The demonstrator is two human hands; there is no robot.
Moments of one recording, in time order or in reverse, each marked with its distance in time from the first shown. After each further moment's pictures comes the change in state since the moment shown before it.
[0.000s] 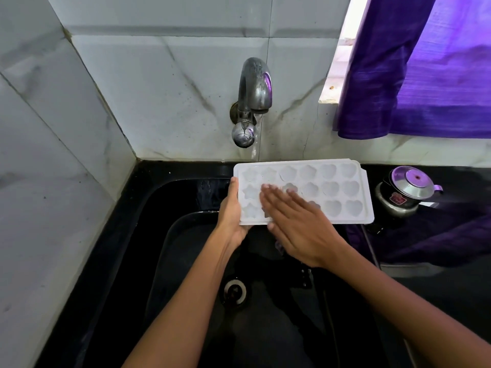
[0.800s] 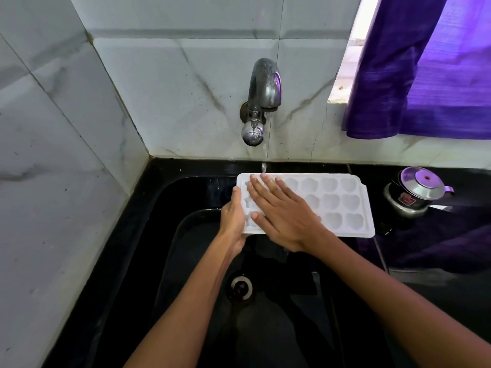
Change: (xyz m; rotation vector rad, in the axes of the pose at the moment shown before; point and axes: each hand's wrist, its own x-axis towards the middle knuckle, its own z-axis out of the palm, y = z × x) left_hand -0.037 0.004 -0.003 0.222 0.205 0.115; right_hand 0.033 -0.019 0.000 0.129 -0.054 -0.024
